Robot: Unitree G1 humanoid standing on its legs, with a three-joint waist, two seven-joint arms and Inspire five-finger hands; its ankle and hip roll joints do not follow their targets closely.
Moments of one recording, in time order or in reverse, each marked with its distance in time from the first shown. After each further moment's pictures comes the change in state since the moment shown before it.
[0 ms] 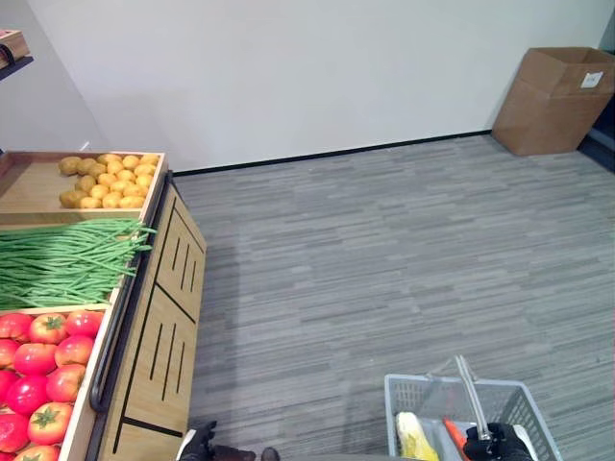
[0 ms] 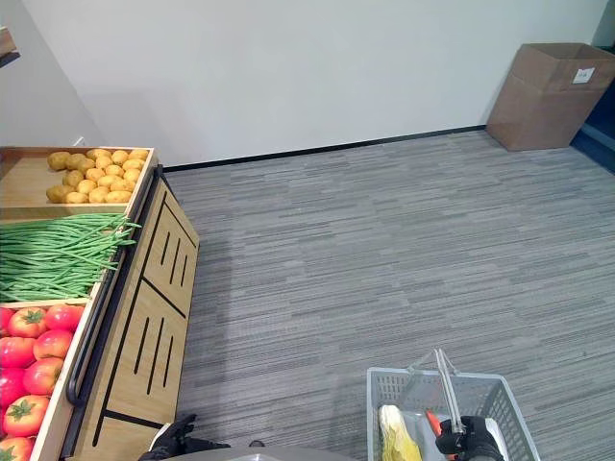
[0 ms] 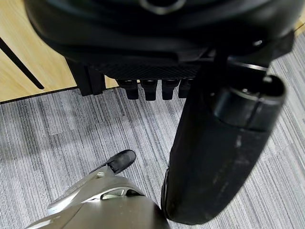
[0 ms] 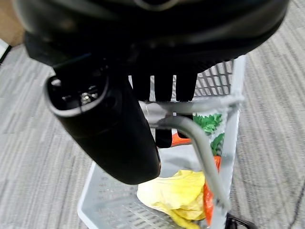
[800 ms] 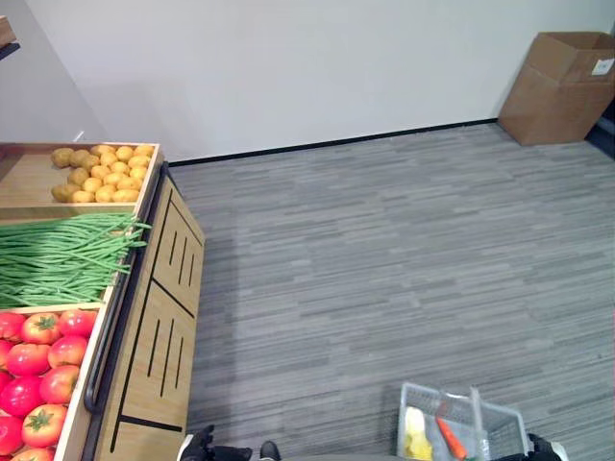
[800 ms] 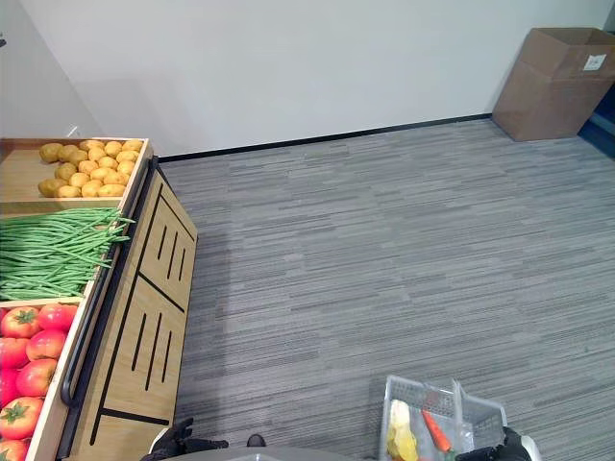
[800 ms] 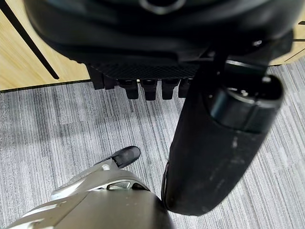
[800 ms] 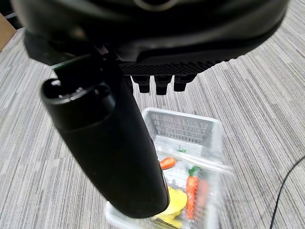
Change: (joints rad) left arm -0.004 -0.005 -0.002 0.000 -0.085 0.018 0.001; right arm -0.041 -0.079 -0.091 0.112 0.014 0.013 0.000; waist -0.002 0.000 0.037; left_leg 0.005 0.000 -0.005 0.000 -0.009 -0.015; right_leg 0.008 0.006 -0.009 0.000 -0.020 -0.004
